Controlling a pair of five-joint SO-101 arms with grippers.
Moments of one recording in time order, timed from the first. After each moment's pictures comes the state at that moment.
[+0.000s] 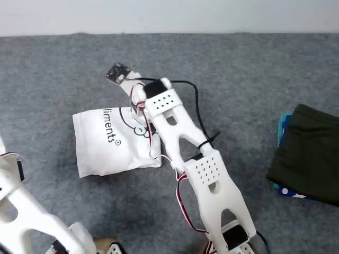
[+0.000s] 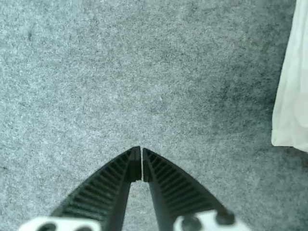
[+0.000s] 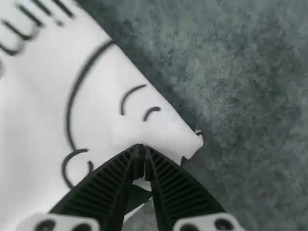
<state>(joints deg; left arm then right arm) -51.6 -33.5 34.5 80.0 -22.4 -31.3 61.0 -58.5 78.8 23.7</state>
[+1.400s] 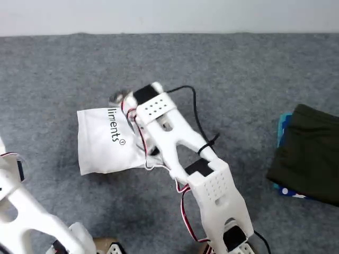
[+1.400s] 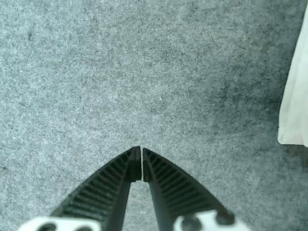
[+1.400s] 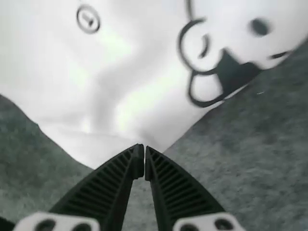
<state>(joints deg) -51.6 -33.5 34.5 80.0 -22.4 -38.1 40.5 -34.9 100.5 16.4</state>
